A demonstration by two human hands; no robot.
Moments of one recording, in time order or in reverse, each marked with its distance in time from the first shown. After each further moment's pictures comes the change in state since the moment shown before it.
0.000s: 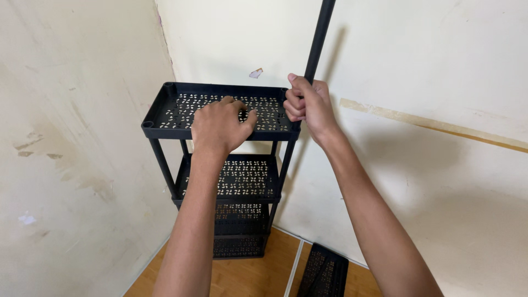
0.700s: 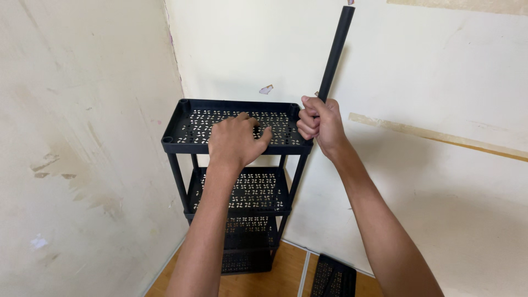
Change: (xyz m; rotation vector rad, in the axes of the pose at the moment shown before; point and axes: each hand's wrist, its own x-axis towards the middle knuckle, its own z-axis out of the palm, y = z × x) left_hand 0.011 -0.025 -0.006 -0.054 -0.088 0.072; right_hand 0.011 0.017 0.007 0.067 0.077 0.055
